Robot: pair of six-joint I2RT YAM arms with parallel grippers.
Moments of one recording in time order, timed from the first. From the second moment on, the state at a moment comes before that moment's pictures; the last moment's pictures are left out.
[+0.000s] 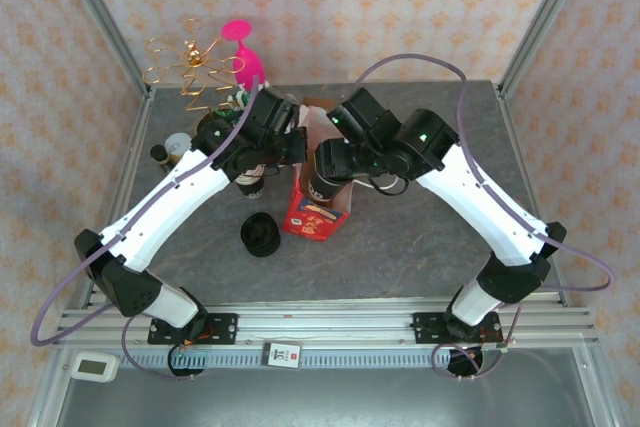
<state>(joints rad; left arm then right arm) -0.63 1.49 1.64 -0.97 -0.08 -0.67 0.92 1.59 2.02 -1.38 0.17 0.68</state>
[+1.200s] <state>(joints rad) -0.63 1.26 1.24 -0.64 0.08 -1.05 1.01 1.63 1.72 -1.27 0.24 0.80</state>
